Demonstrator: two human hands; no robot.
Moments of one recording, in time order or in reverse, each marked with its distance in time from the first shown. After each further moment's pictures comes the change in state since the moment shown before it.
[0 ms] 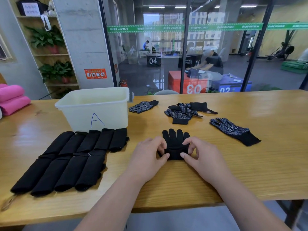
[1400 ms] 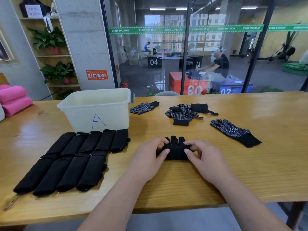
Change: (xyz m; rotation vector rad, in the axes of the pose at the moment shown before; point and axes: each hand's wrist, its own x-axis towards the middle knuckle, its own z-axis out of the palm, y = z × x) left_hand 0.003 -0.002 0.003 -0.057 -0.009 -0.076; right_hand 0.002 0.004 0.000 0.070 0.023 0.078
